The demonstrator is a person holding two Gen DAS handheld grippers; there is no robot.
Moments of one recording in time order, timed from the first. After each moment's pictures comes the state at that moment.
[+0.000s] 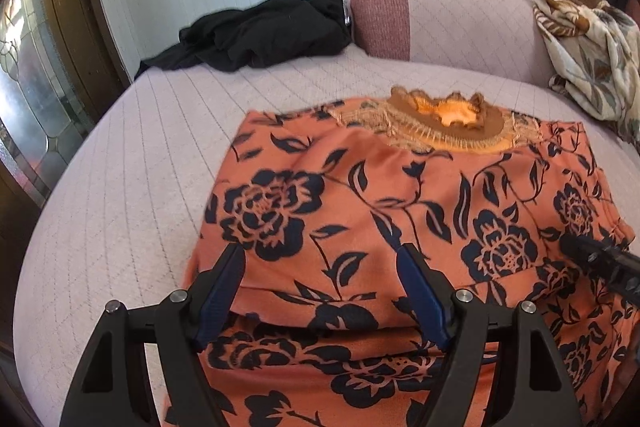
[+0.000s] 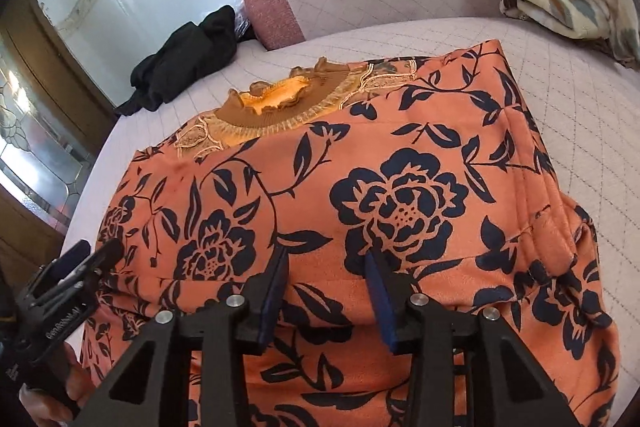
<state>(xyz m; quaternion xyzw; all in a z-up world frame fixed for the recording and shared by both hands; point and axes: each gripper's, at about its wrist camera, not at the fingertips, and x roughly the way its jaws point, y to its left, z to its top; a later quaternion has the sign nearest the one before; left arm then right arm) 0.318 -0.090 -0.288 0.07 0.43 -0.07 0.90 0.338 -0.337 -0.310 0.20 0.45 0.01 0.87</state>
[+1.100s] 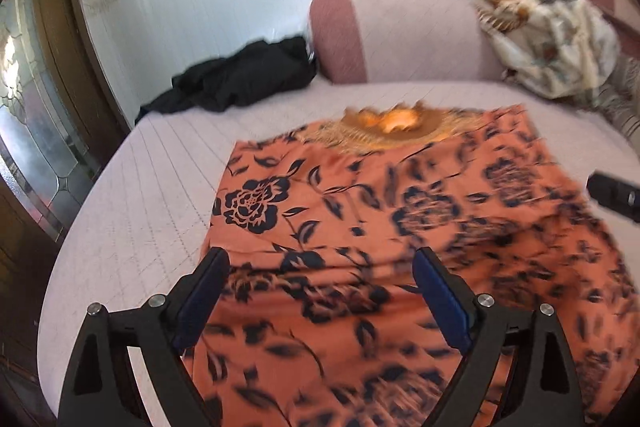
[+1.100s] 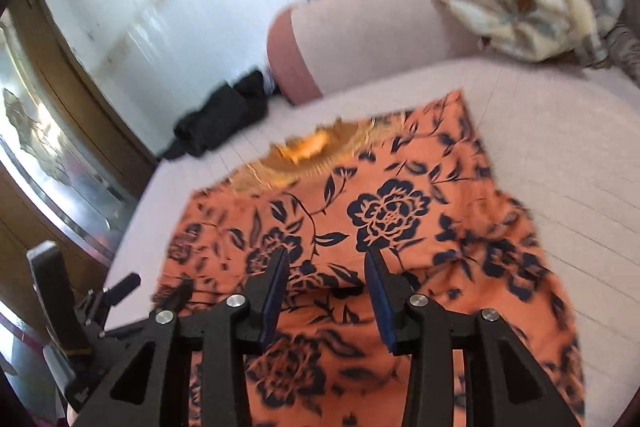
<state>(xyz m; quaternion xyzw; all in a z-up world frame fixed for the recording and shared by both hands) 0.221 -0.109 -0.234 0.11 0.36 -0.11 0.92 0.238 -0.358 -0.238 0.25 0.35 0.02 0.90</state>
